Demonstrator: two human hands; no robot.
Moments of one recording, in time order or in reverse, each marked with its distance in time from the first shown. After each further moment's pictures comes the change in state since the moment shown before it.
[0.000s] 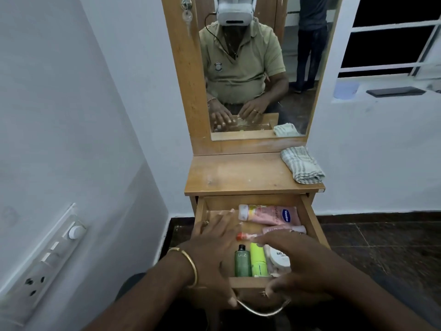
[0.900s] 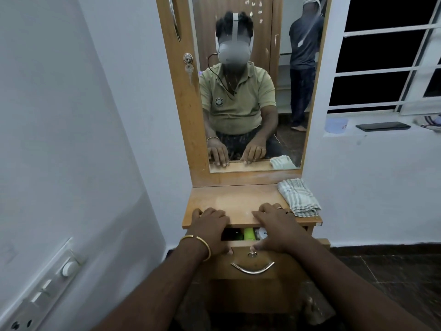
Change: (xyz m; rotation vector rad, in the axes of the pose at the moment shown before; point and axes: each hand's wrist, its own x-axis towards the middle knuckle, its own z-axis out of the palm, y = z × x) left_hand 0.088 -0.032 -0.050 0.272 0.333 -0.196; right_hand 0.116 0.035 -0.044 -0.394 0.185 0.191
